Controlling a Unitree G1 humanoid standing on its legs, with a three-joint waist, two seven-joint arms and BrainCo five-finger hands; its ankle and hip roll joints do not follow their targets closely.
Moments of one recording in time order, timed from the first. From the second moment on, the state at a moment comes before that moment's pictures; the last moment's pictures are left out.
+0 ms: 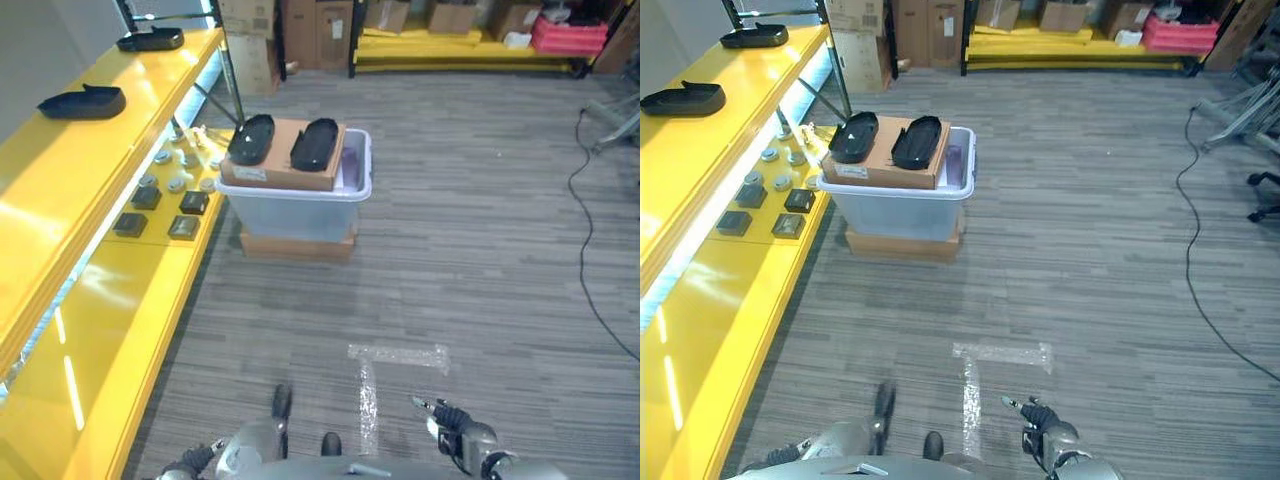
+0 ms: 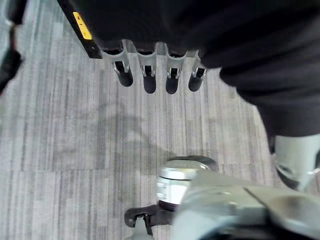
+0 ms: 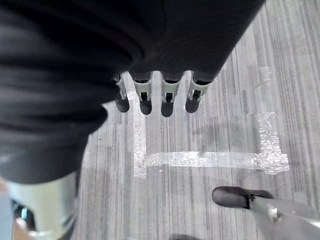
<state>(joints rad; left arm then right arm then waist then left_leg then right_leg) 0.00 0.18 -0.20 1.41 -0.10 -0.07 0.05 -0.19 -0.33 0.16 1.35 0.36 -0.08 0.03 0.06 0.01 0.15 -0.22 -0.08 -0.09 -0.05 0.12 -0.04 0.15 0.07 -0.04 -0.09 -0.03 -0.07</state>
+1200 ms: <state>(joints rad) 0.01 0.19 -0.16 1.44 -0.09 -0.07 0.07 -0.16 -0.31 0.21 1.31 0.25 -0.09 -0.01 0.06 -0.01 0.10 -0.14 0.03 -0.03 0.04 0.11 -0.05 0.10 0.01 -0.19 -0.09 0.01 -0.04</state>
